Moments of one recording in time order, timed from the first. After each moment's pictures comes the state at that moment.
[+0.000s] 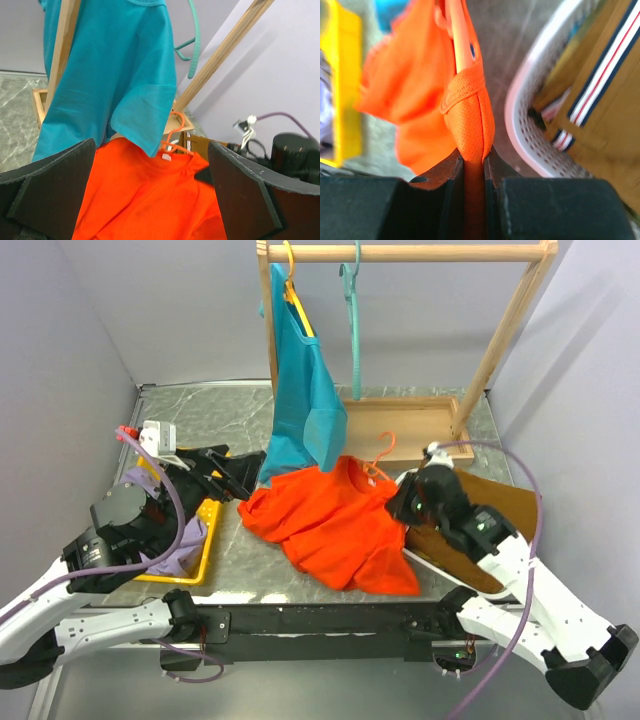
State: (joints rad) left arm -1.08 0.71 1.15 -0.32 -0.60 -0.44; right arm 0.63 0.83 0.85 -0.73 0.19 0.74
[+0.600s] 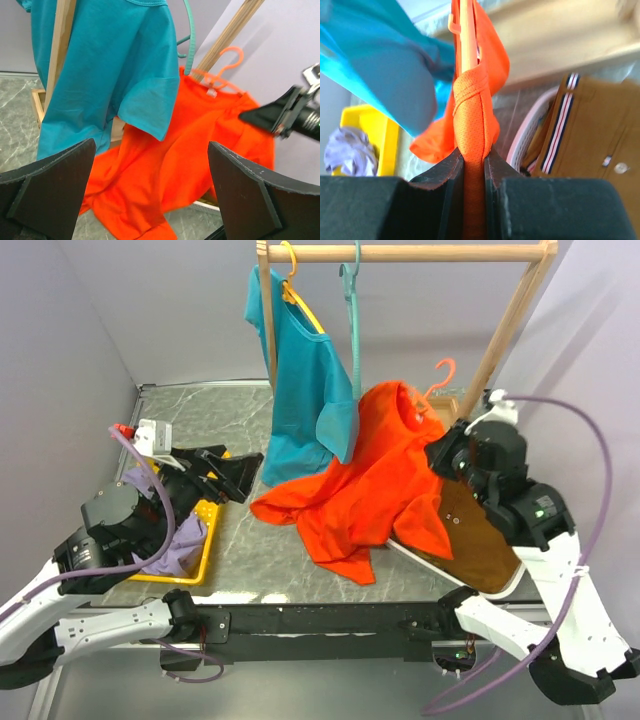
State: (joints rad) left arm -1.08 0.72 1.21 -0.38 -0.57 -0.43; right arm 0.45 0.91 1.35 -0.88 0.28 0.61
